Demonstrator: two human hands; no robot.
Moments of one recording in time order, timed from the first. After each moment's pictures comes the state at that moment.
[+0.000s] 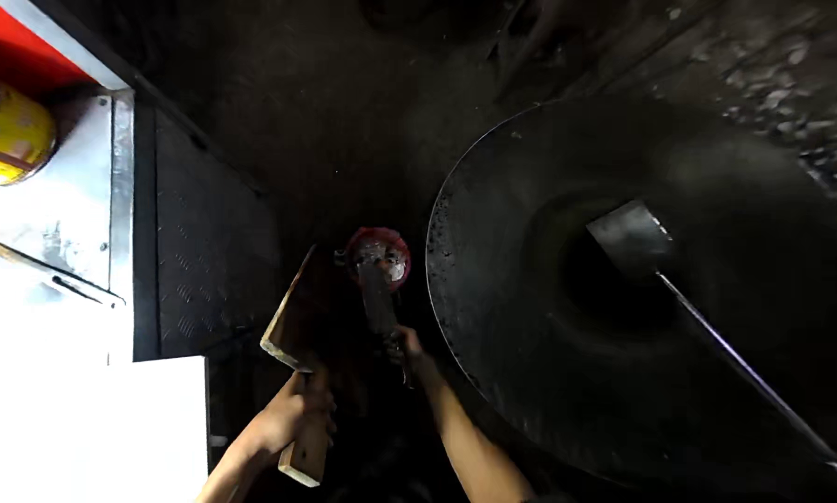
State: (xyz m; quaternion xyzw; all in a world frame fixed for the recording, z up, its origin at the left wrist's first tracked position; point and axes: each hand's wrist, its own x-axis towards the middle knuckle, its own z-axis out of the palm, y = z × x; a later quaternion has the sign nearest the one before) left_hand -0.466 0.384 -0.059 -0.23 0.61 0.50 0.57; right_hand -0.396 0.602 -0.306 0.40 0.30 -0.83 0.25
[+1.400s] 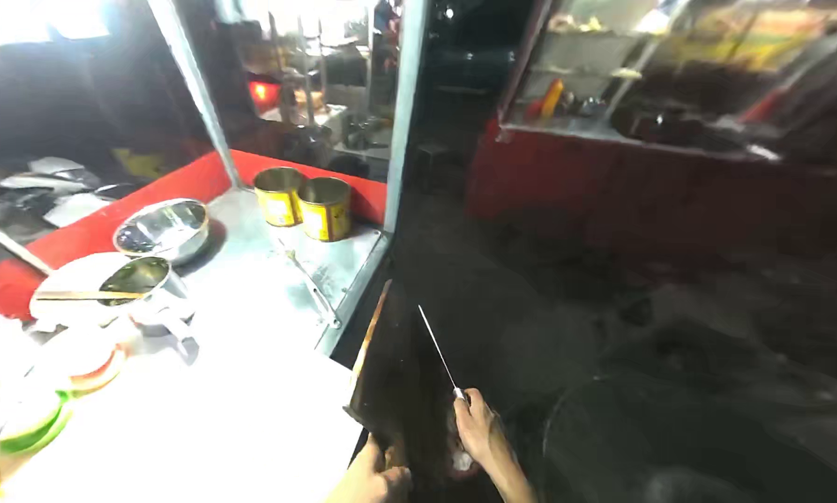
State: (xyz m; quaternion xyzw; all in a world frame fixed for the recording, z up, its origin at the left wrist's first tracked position) left_hand -0.412 0.293 0.018 -0.08 0.66 0.67 0.34; right_hand -0.493 0.502 -0.009 0.16 0.91 -0.35 0.13
